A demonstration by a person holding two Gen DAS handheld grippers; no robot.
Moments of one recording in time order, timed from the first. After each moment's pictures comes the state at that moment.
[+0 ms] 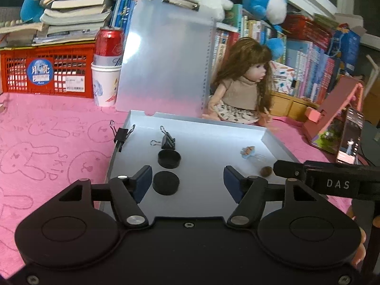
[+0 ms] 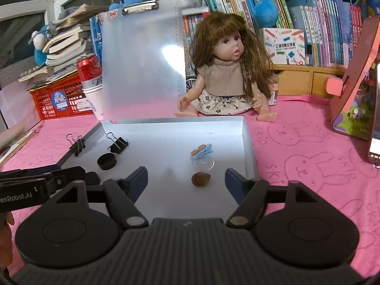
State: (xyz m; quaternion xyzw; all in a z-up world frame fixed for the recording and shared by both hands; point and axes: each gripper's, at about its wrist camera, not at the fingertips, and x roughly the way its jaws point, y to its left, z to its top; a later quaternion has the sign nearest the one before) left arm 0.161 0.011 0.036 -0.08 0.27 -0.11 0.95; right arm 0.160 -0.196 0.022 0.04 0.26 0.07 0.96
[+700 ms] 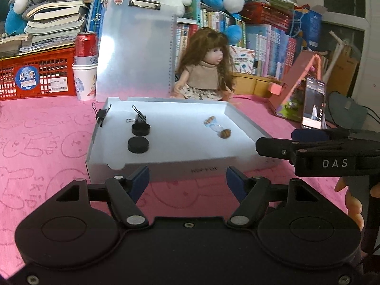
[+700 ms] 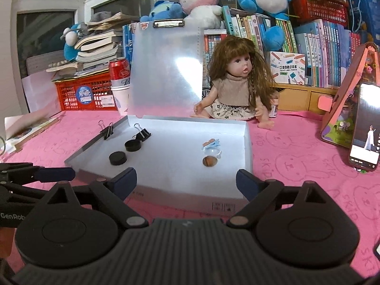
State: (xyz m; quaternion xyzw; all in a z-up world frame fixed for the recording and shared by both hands) left arm 0.074 -0.001 0.033 -0.03 0.27 -0.17 0.95; right arm 0.078 -0.193 0.030 0.00 0.23 0.10 0.97
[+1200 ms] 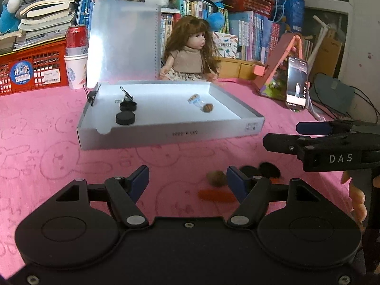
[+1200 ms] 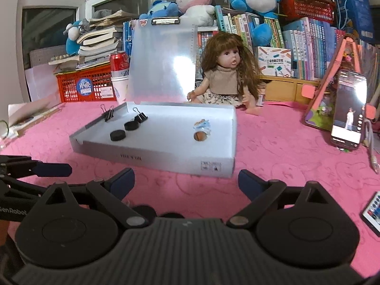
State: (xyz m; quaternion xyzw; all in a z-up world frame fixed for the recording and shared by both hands) left arm 0.028 -0.008 0.012 -0.01 0.28 -0.19 0.94; right arm 0.026 -0.208 0.008 -0.01 0.22 0.08 0.97
